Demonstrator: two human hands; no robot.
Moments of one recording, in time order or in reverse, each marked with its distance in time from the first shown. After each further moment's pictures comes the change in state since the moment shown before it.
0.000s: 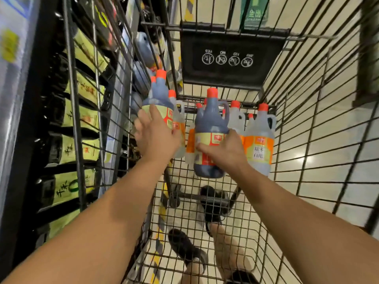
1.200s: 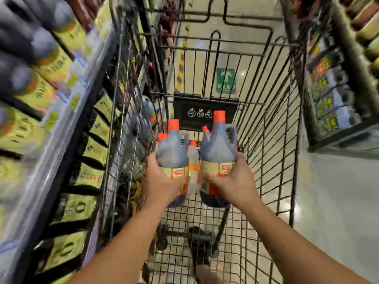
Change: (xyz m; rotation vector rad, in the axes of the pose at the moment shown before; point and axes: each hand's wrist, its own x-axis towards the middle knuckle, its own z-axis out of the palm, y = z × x) left_hand -0.091 0.001 -0.031 -0.833 0.023 0.006; right_hand -0.112 -0.029 -0.094 0.083 0.209 -0.306
